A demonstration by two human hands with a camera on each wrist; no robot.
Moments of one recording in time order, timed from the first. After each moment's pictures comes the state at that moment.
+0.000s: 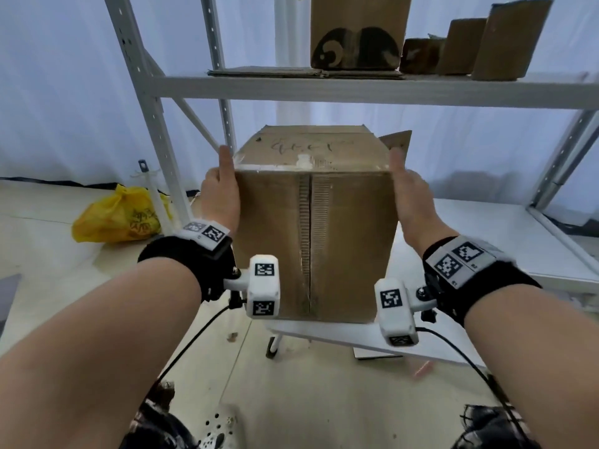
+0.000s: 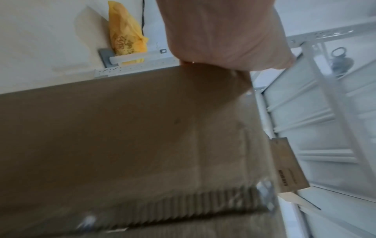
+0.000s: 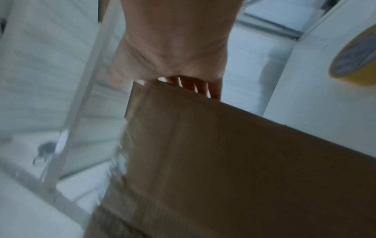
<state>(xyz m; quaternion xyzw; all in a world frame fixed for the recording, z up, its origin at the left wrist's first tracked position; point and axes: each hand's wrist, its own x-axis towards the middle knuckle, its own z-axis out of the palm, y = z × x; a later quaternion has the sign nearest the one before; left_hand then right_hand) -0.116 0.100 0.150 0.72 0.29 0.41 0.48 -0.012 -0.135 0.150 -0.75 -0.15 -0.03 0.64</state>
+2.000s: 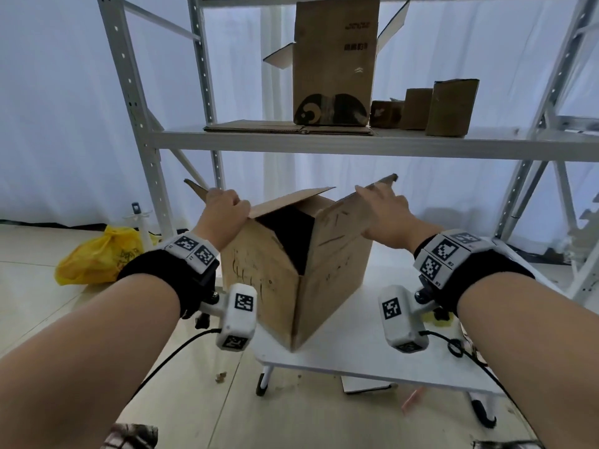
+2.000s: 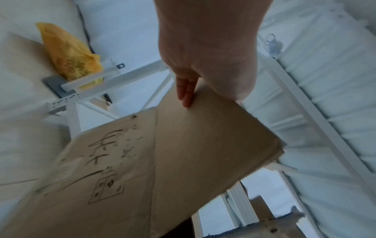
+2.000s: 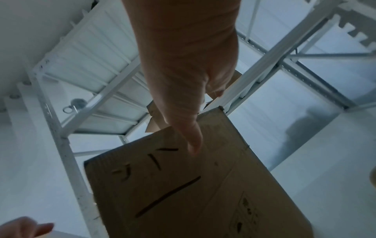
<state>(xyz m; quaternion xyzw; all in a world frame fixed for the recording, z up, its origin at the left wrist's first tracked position) -0.127 0.104 0.195 0.89 0.16 0.28 0.31 -0.016 -0.162 0.203 -0.94 -0.28 -0.05 0.17</state>
